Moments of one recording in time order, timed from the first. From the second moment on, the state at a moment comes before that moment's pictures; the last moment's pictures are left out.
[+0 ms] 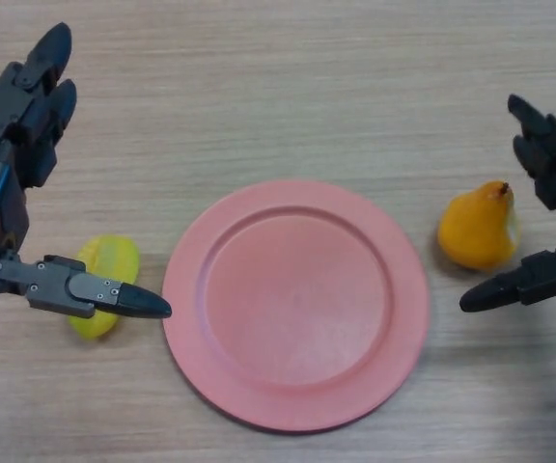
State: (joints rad) left arm -0.06 0.29 0.21 -0.54 -0.09 0.29 -0.23; right arm -0.33 -0.34 -0.08 0.33 -0.05 -0.13 0.22
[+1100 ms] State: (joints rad) left arm 0.01 0.29 0.22 -0.61 -0.06 0.38 -0.25; right arm -0.59 -0.41 0.02 1.01 -0.68 -0.62 -0.30
